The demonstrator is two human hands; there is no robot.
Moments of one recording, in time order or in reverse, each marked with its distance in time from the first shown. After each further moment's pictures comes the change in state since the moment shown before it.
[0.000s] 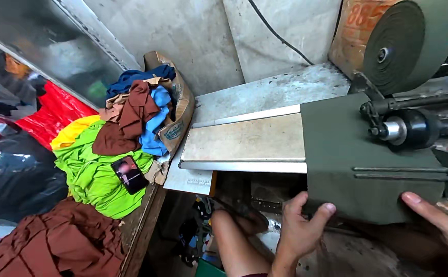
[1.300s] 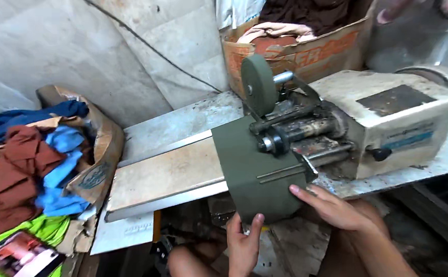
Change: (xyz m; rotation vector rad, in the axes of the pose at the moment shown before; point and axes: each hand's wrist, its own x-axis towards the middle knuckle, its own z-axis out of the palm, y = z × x) left_hand -0.005 -0.006 0.006 -0.042 0.033 -0.012; right_hand 0.000 0.005 -0.005 -0.060 -0.013 0.018
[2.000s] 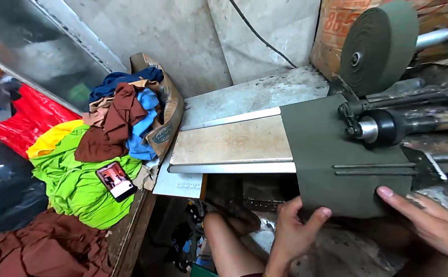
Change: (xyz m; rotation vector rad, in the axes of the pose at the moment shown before) left_hand 0.002 0.003 0.001 0.053 -0.078 0.007; right_hand -0.002 -0.001 0.006 0.043 0.043 -0.042
